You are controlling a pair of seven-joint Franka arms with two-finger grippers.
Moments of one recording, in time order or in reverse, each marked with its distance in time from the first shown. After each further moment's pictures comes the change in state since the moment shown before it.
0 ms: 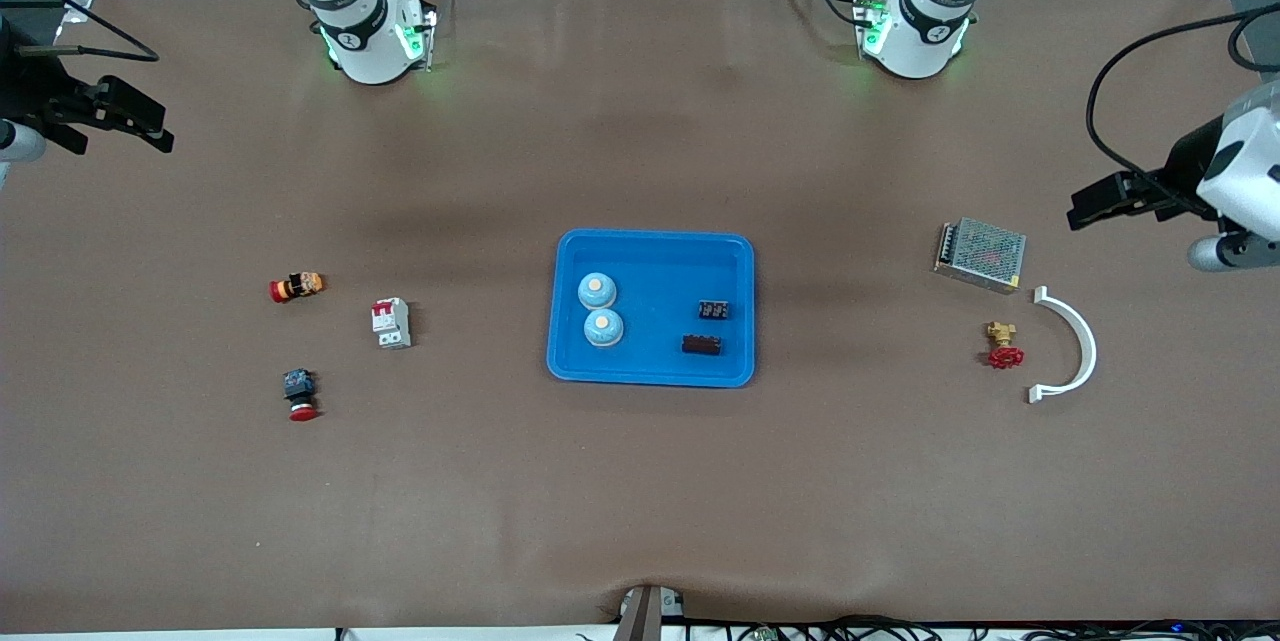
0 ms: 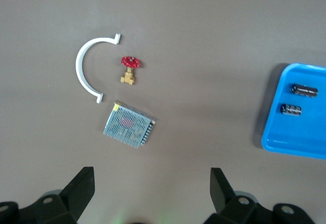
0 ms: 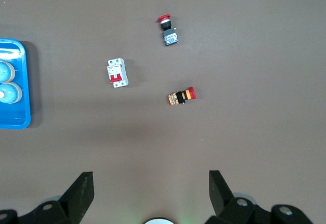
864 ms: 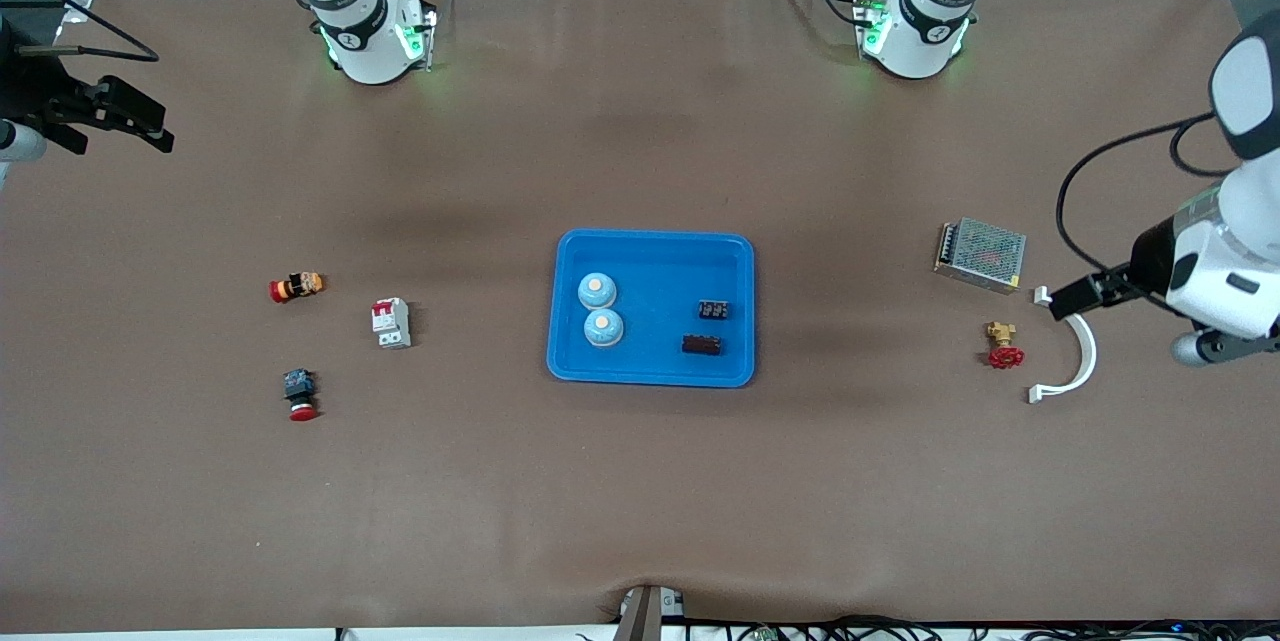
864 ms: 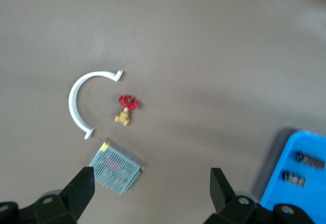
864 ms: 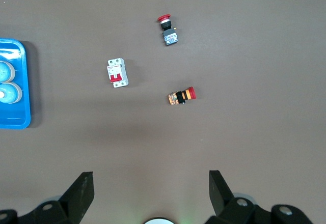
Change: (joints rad) left arm 0.018 0.127 -0.034 0.004 0.053 0.208 -0.144; right arm 0.000 0.000 0.000 0.000 0.000 0.000 0.000
